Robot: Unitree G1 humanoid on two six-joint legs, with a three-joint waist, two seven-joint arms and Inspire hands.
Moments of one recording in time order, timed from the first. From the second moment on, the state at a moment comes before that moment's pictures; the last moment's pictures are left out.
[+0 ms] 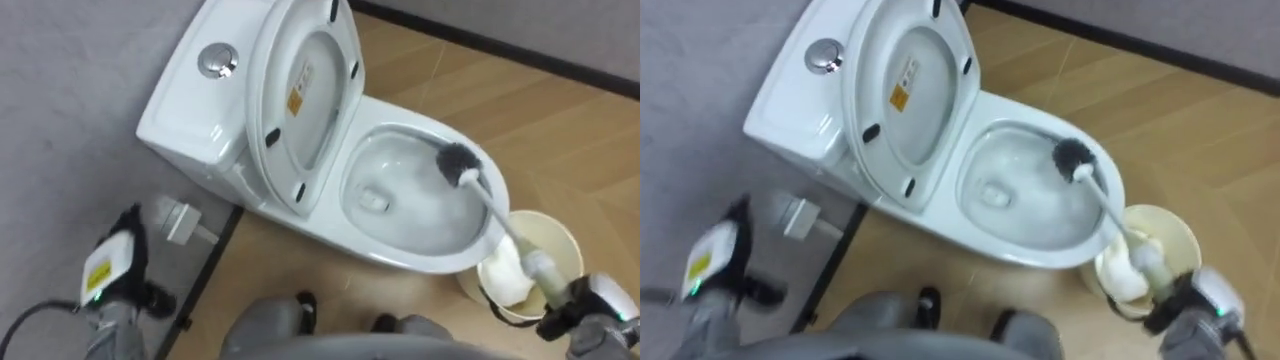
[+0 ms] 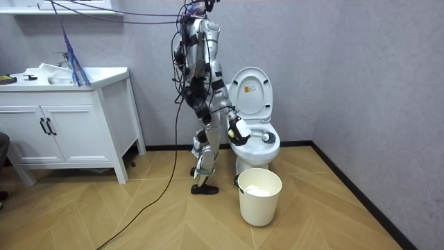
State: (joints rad) left arm 0.42 0.37 -0.13 0.62 0.46 0.03 0.40; right arm 0.12 -0.43 0.15 1.08 -0.29 0.08 -0.31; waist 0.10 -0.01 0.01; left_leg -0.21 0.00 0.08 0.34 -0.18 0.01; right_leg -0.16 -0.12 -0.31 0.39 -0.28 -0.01
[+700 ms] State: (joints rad) left arm 0.40 0.21 0.08 0.83 0.23 0.02 0.39; right arm 0.31 -0.26 -0.10 0.93 -0.29 -0.01 -0.49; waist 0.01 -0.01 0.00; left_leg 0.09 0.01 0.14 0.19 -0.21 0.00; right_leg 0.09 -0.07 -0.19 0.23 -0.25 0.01
